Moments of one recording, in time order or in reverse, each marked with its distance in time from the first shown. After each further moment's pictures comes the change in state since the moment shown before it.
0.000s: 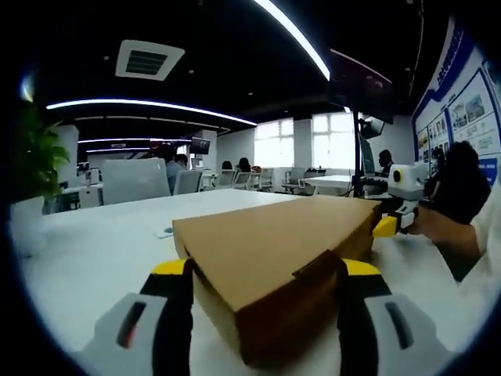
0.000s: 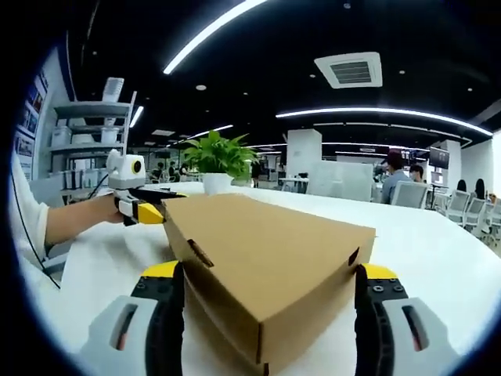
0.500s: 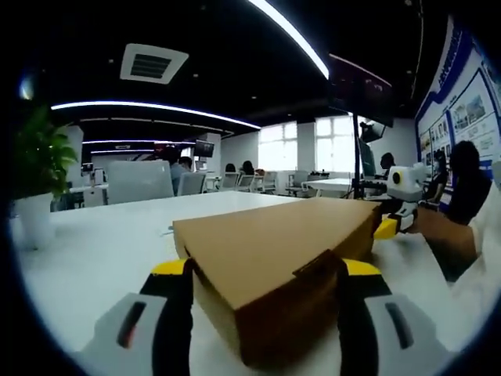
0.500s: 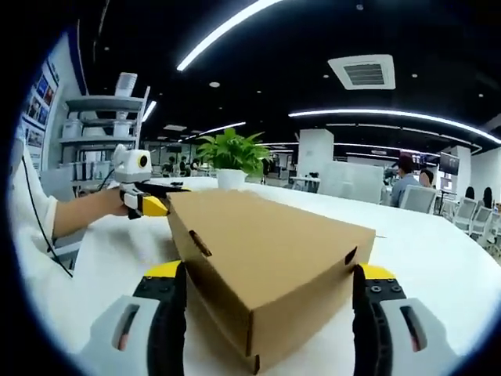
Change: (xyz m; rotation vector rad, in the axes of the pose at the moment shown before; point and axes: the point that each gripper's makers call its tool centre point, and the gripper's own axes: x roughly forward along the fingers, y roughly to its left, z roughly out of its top) left arm -0.024 -0.014 -0.003 -0.005 -0.027 0.027; right arm -0.013 0.019 -0.003 -0.046 0.019 0.060
